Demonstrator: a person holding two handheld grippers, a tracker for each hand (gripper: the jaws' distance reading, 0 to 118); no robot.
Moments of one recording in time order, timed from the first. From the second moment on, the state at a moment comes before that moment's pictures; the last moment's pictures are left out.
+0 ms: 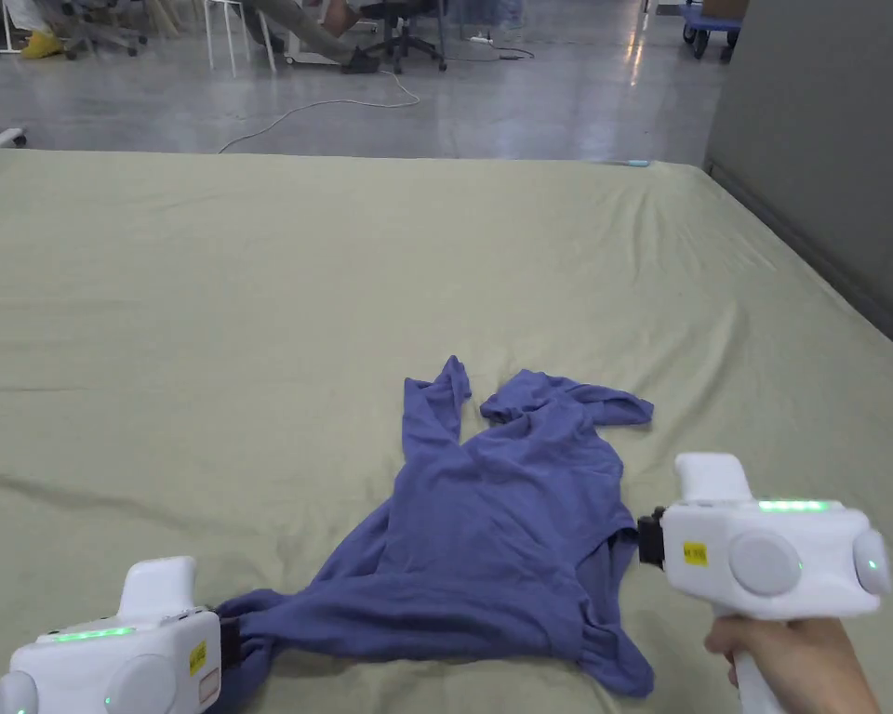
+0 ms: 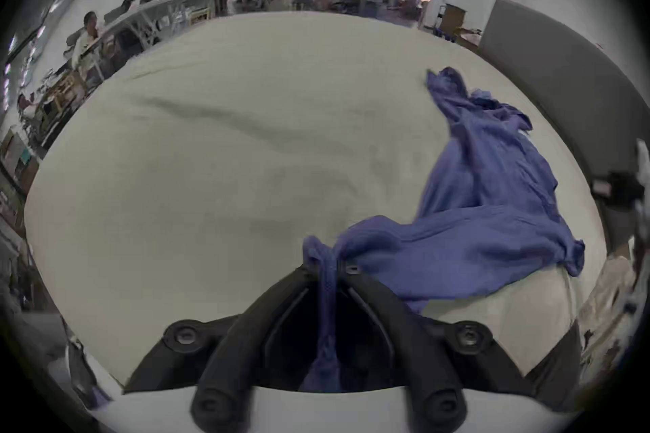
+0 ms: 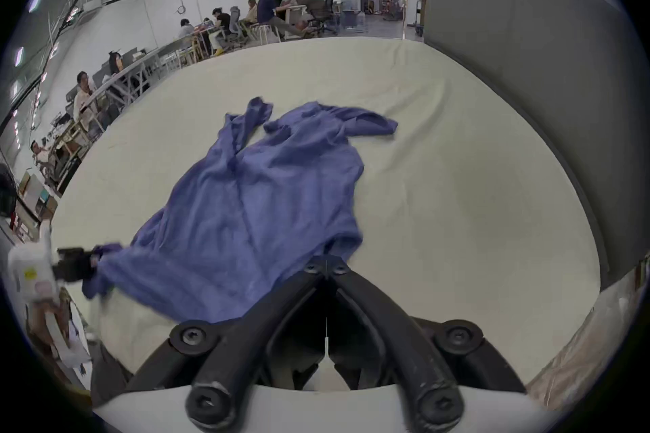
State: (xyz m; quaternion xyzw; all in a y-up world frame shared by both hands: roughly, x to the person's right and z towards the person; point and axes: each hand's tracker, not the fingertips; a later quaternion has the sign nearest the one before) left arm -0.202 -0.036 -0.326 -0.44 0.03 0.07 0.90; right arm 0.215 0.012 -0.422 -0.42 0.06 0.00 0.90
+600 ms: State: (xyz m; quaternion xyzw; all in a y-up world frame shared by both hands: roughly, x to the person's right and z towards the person) left arm -0.224 0.000 -0.354 -0.39 0.04 0.08 0.92; right arm 0.177 -0.036 -0.549 -0.51 0.08 0.10 0.85
